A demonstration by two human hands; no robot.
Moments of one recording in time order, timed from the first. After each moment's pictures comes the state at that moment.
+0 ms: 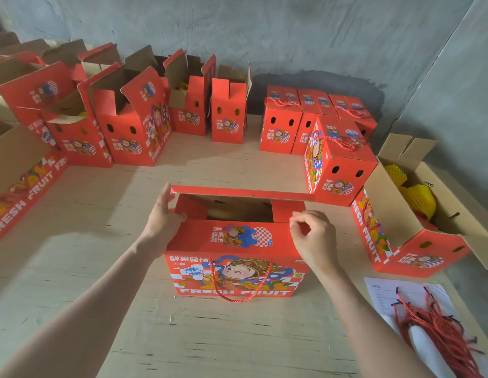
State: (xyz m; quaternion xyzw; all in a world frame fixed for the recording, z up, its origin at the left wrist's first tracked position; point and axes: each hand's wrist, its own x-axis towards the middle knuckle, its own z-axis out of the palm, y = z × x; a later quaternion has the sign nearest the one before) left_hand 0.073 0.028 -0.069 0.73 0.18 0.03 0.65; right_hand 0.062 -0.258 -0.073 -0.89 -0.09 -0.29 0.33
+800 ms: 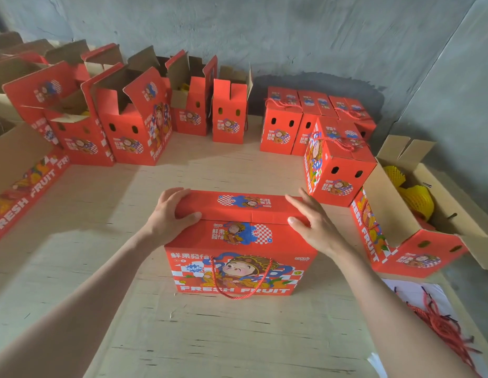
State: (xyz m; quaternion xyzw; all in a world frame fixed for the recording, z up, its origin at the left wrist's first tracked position) left_hand 0.070 0.037 -0.071 0.90 0.01 0.05 0.44; right_hand 0.085 -0.284 -0.057 -0.93 -0.13 0.02 0.34
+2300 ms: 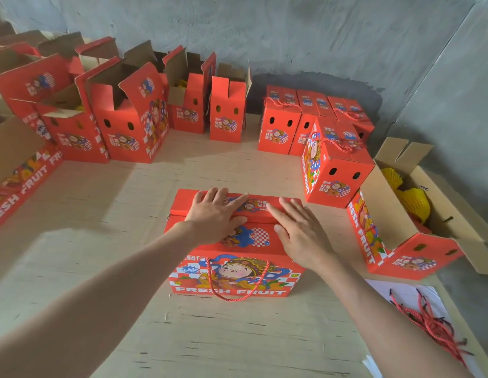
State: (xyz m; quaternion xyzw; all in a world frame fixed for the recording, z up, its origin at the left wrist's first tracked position) left_hand 0.096 -0.039 -0.061 0.99 -0.14 -0.02 0.00; right_hand 0.074 -0.262 -0.063 -0.97 -0.20 -0.05 0.09
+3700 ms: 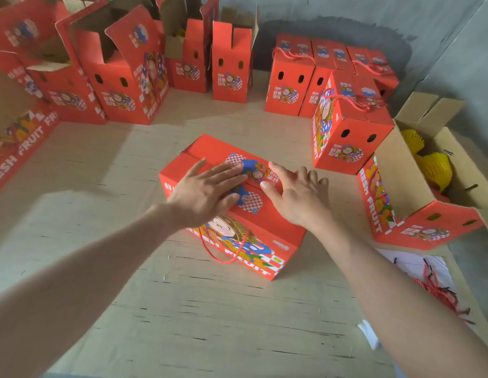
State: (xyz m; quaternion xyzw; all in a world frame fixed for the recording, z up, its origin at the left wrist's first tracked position) left_hand 0.063 -0.030 -0.062 0.97 -0.24 0.03 0.07; right_hand 0.091 -0.248 -0.066 -1.00 -0.08 0.00 0.03
